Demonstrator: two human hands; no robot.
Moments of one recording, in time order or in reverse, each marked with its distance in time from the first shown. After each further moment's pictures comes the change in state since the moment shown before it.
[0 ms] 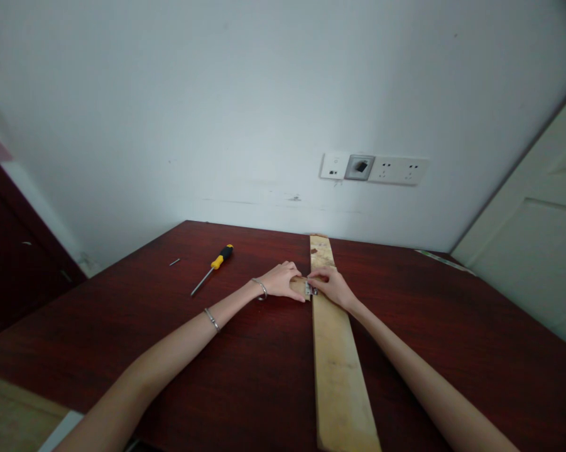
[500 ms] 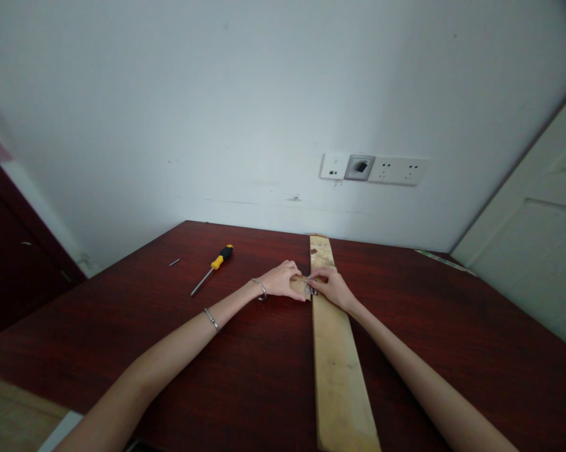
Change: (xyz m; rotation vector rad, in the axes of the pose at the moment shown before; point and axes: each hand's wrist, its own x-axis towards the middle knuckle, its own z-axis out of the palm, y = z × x) left_hand -0.001 0.000 0.000 -0.093 0.052 0.010; right_hand -0.001 0.000 0.001 -0.018 0.003 -0.010
